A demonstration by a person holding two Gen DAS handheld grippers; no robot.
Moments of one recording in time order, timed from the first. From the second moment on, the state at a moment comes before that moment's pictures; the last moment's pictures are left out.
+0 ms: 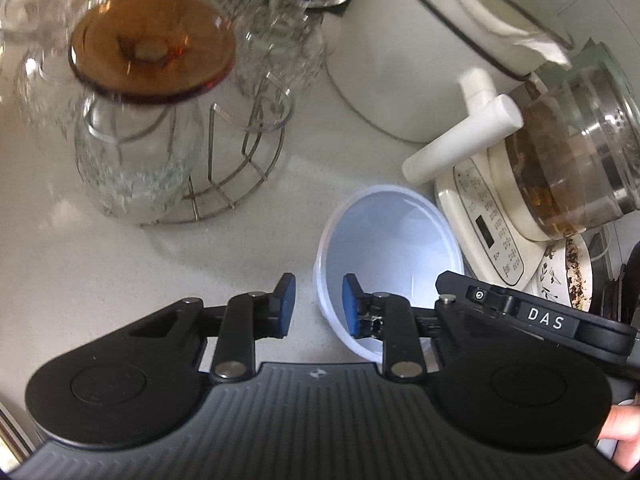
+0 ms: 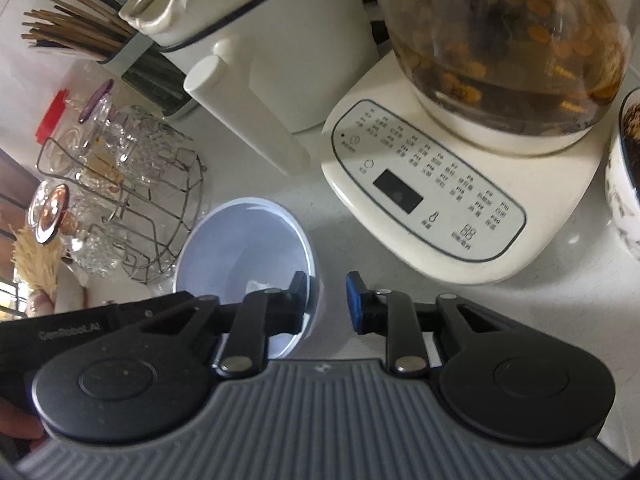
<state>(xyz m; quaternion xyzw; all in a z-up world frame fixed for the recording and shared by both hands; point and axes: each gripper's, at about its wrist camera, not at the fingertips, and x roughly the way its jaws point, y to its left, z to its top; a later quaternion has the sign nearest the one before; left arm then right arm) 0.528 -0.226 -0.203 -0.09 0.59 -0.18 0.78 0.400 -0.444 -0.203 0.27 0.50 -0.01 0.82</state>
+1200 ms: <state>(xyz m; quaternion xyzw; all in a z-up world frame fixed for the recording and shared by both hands) 0.451 -0.170 -0.117 -0.13 0.51 -0.19 0.83 0.342 -0.403 -0.115 0.25 0.43 0.04 0.87</state>
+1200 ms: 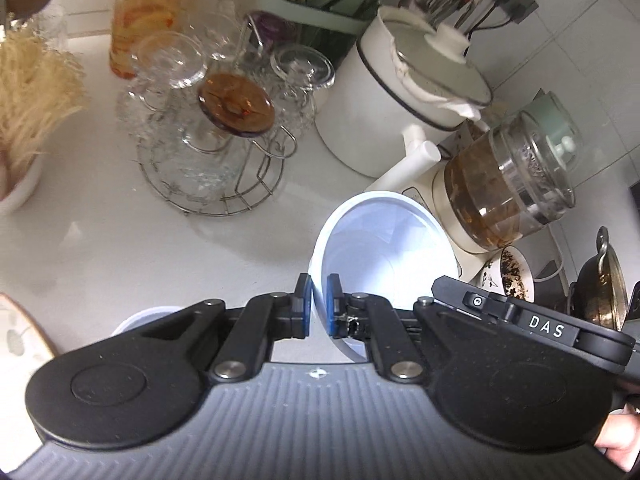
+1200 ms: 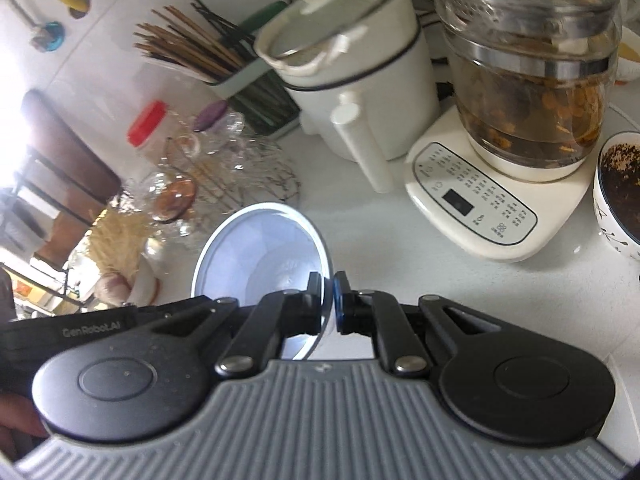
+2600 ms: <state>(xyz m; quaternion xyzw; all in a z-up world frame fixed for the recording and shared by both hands) 0.385 -0.045 -0.149 -0.18 0.53 -0.10 0.82 0.323 -0.282 -0.149 0.18 0.50 0.11 0.84</state>
